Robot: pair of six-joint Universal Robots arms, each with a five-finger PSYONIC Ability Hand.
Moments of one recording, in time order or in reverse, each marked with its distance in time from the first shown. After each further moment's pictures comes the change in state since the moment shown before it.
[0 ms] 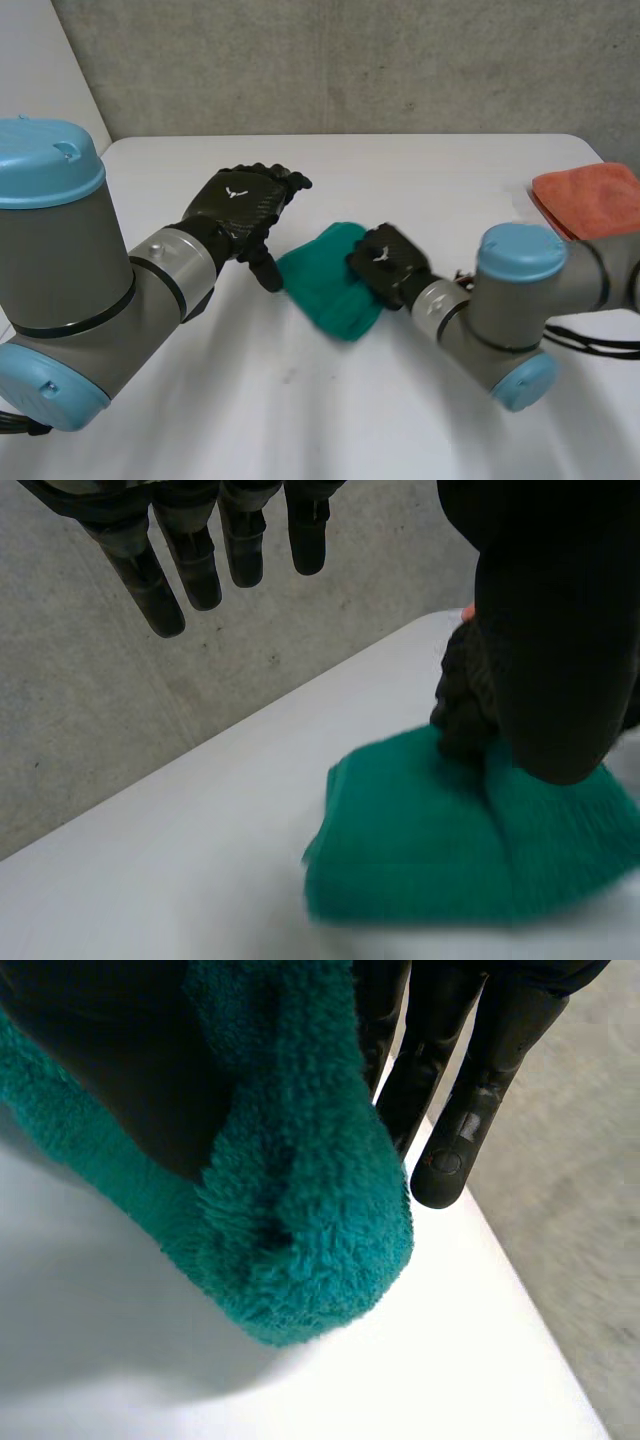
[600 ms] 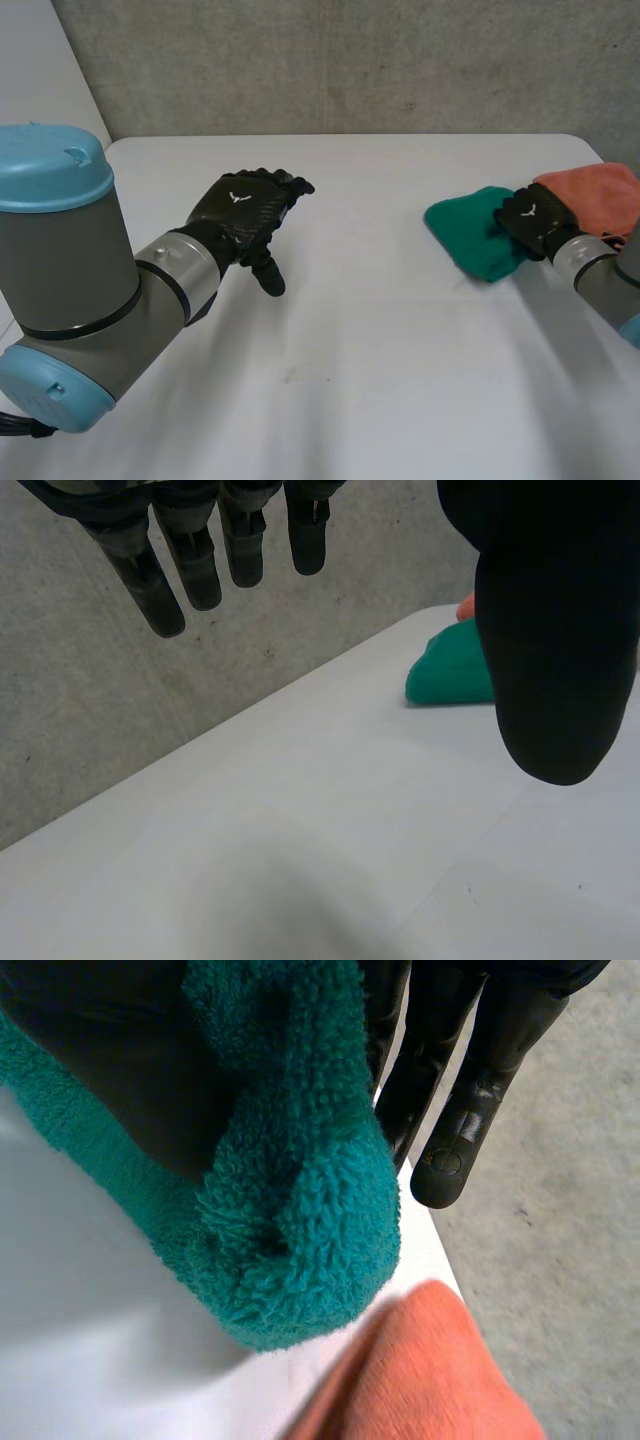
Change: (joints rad) left arm -0.007 -0.013 0.001 0.001 -0.003 0.000; right arm -0.465 0.079 -0.127 0.020 -0.134 -0.209; left_hand 0.000 0.000 0.000 0.000 0.000; right_hand 0.002 0.000 0.000 0.000 0.000
